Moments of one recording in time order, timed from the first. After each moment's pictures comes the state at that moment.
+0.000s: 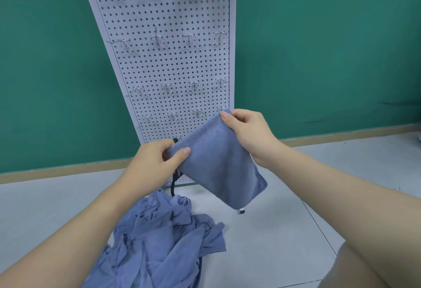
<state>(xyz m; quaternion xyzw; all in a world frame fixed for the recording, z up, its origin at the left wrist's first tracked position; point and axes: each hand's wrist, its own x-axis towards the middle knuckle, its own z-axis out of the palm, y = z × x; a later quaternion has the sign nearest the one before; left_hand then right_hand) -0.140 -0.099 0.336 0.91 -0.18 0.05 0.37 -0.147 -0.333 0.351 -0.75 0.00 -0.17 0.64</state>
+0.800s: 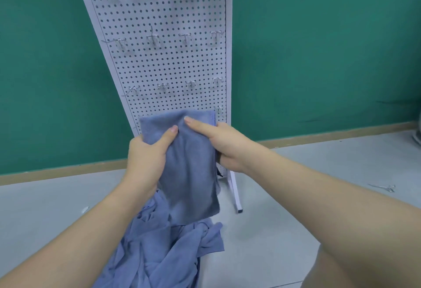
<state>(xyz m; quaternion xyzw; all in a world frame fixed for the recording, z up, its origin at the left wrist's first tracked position) -0.145 -0.127 0.344 0.68 0.00 0.07 0.73 -0.148 -0.287 0.357 -0.62 0.03 0.06 0.78</state>
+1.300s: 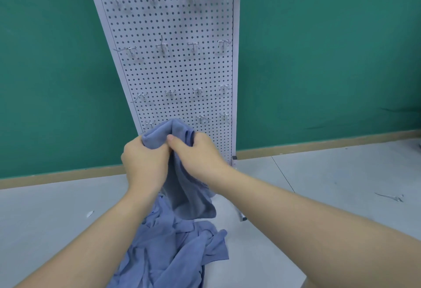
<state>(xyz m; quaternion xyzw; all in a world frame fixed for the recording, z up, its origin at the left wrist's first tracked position) -0.140 -0.115 0.346 0.77 0.05 0.21 0.60 -0.163 -0.227 0.363 -0.80 0.00 -0.06 0.60</state>
